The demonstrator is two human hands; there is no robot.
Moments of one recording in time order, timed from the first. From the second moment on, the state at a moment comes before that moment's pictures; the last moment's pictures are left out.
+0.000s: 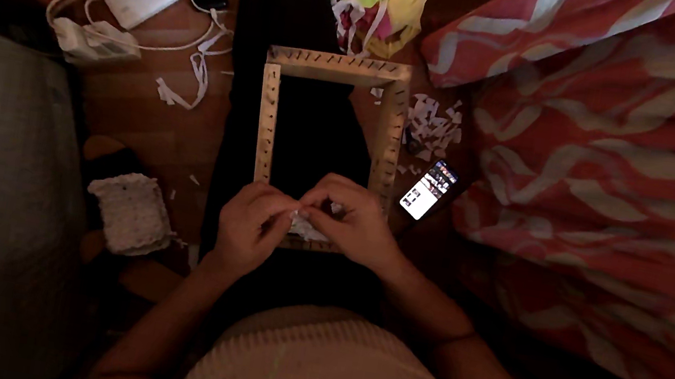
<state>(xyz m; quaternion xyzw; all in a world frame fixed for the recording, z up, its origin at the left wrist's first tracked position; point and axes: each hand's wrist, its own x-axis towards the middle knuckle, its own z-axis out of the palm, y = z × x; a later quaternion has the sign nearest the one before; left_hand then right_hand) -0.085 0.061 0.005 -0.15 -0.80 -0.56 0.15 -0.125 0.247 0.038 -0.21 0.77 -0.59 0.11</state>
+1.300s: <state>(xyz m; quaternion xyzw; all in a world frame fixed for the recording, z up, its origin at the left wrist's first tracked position) -0.086 0.044 0.015 -0.16 -0.77 -0.61 0.03 -0.123 0.241 0.033 -0.21 0.84 -0.50 0.02</state>
